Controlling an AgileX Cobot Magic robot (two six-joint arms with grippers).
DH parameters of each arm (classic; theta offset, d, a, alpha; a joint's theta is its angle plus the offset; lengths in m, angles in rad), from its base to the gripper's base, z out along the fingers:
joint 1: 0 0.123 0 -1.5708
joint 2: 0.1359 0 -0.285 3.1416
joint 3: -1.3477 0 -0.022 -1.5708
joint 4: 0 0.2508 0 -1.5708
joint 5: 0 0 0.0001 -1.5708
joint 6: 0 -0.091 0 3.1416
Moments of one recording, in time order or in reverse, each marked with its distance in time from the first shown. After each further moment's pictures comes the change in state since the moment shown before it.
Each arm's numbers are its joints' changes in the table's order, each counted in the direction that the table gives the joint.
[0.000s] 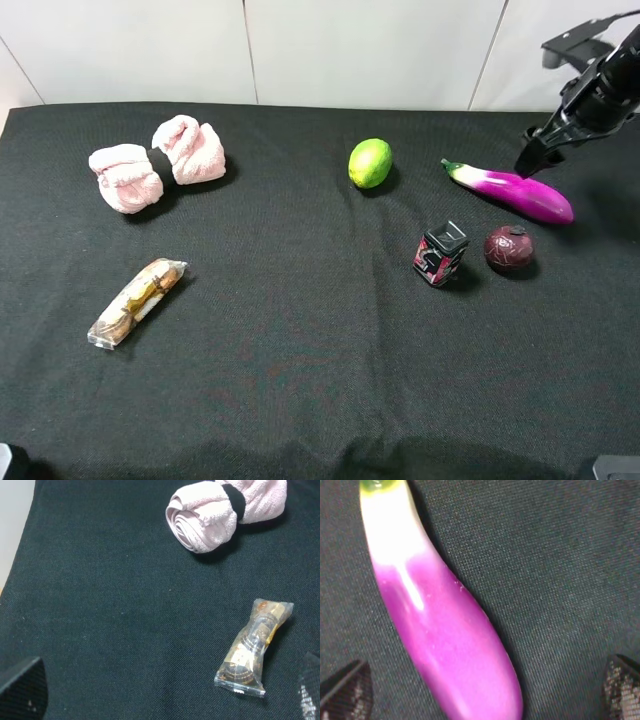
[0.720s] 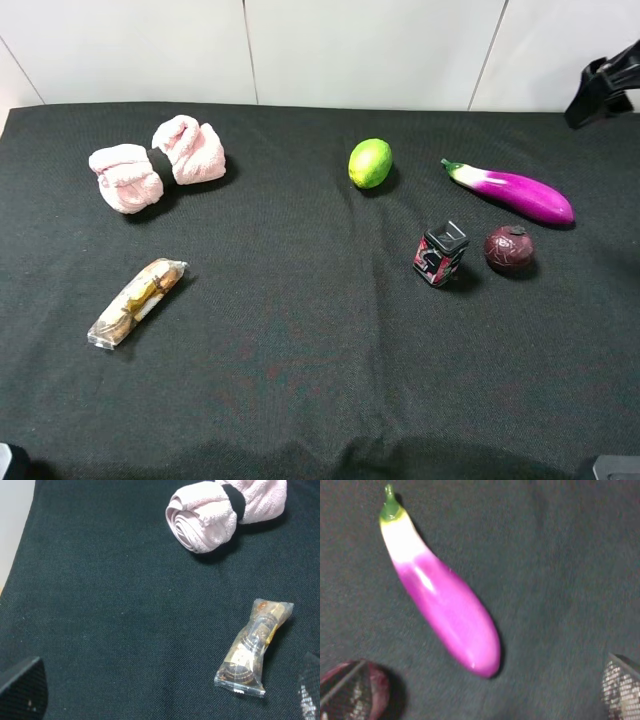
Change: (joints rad) left arm 0.000 0.000 0.000 0.000 0.000 0.000; right arm 0.000 -0.340 -0.076 -0.034 0.087 -0.139
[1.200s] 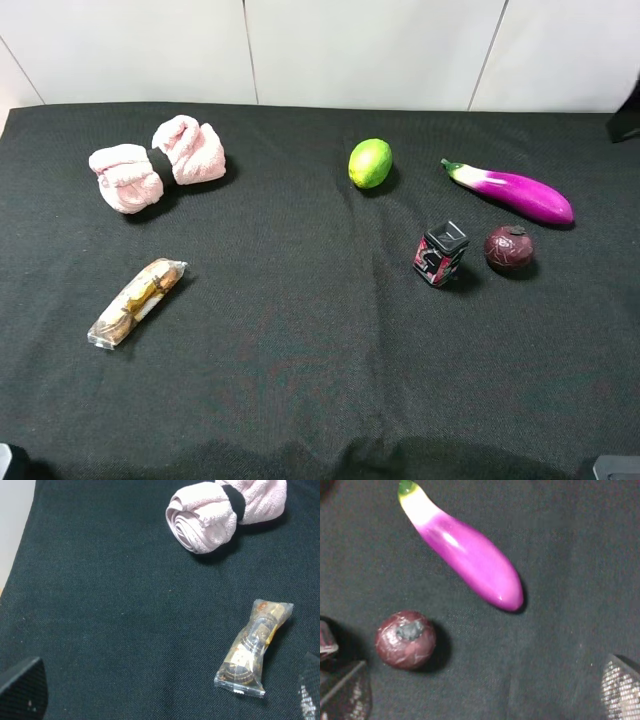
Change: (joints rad) left arm 0.000 0.000 0.001 0.000 -0.001 0.000; right arm 0.000 -0.325 -0.183 -0.012 0.090 -0.225
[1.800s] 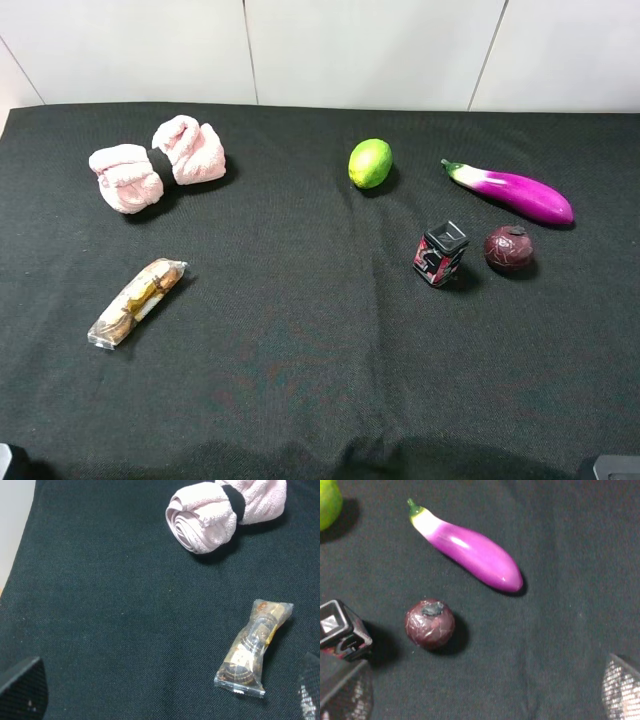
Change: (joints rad) left arm 0.000 0.000 0.000 0.000 0.000 0.000; right arm 0.000 -0.485 -0.232 0.000 0.028 -0.158
